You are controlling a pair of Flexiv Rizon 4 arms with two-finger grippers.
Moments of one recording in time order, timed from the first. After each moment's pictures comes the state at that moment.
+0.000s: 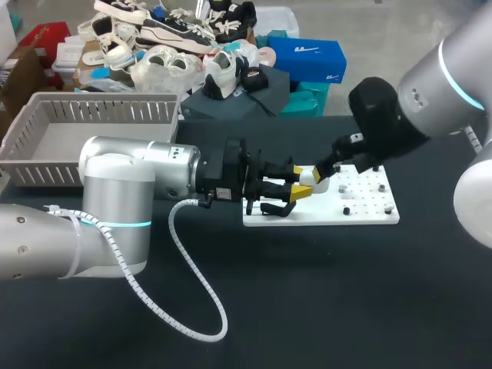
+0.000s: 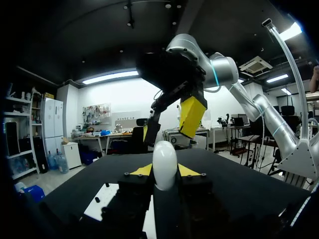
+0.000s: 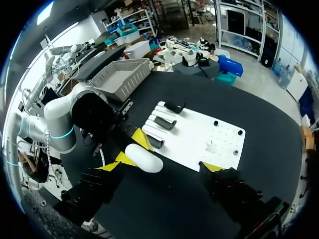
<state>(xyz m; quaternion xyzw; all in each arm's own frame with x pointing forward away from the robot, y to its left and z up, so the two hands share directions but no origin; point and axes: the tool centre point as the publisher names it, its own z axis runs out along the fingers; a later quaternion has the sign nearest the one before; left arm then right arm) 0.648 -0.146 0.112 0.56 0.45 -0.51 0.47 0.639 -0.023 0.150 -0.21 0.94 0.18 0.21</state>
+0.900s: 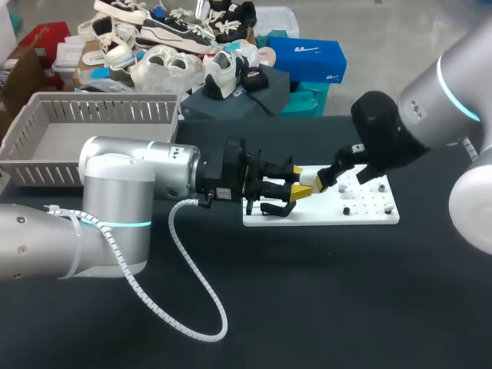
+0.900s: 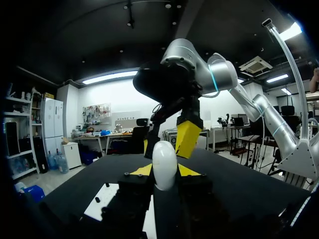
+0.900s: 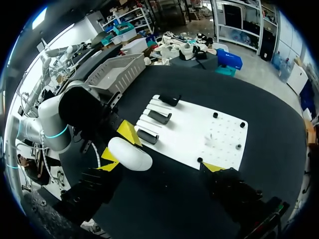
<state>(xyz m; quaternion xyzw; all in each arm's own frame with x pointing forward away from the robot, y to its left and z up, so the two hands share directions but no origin) 0.649 -0.146 0.112 0.56 0.45 -0.51 0.48 0.643 -0.031 0.126 -0.20 0.94 0.18 0.20</state>
